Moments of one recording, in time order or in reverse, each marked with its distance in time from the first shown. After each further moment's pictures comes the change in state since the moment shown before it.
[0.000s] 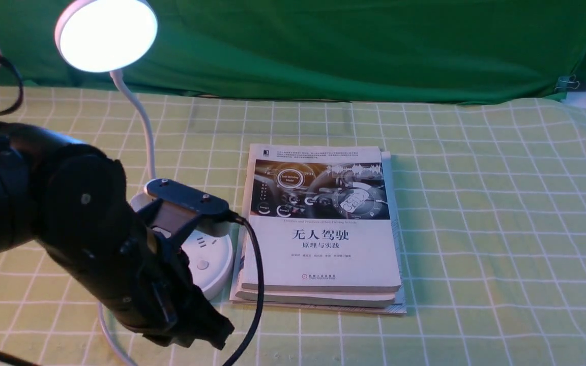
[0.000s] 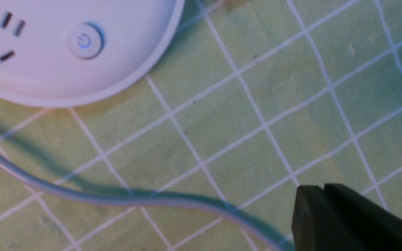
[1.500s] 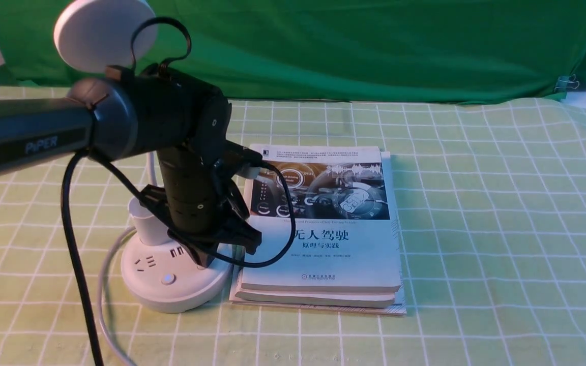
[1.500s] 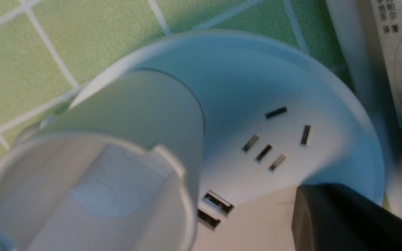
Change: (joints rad) right arm 0.000 0.000 0.000 0.000 0.000 0.000; left arm 0.101 0.512 -0.455 0.185 0.090 -0.071
